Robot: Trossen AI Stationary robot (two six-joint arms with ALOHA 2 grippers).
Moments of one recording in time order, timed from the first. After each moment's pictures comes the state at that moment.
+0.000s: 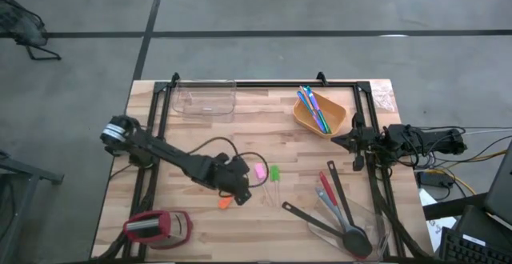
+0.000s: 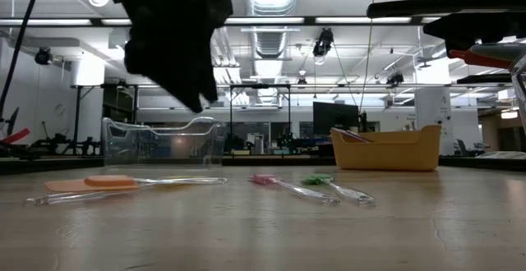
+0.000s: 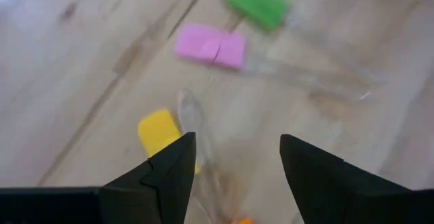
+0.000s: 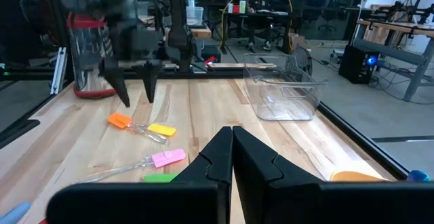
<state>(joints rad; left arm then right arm) -0.36 1.68 1.20 -0.63 -0.33 -0.91 0.15 0.05 0.23 -0.28 0.26 0.02</state>
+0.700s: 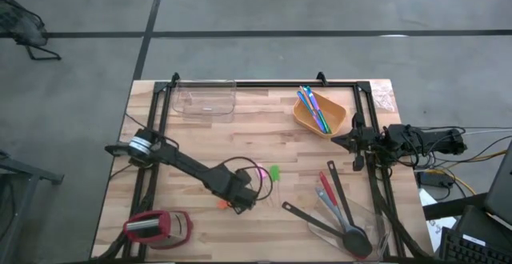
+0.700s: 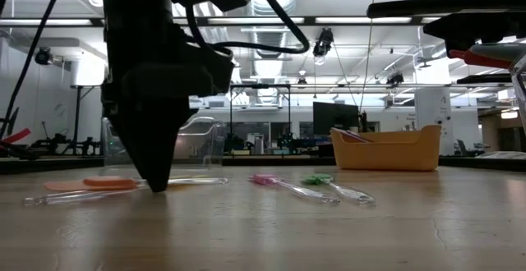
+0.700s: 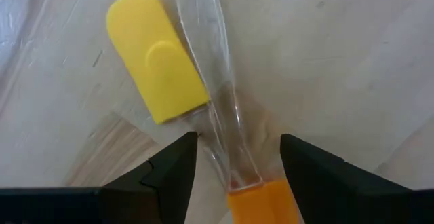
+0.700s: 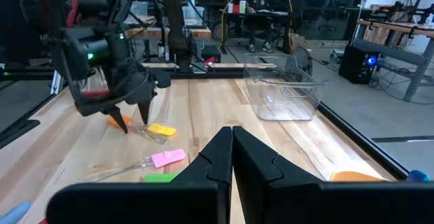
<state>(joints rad) -0.38 1.96 1.34 -0.87 -0.16 -1.00 0.15 0.05 0.23 -0.28 0.26 0.02</state>
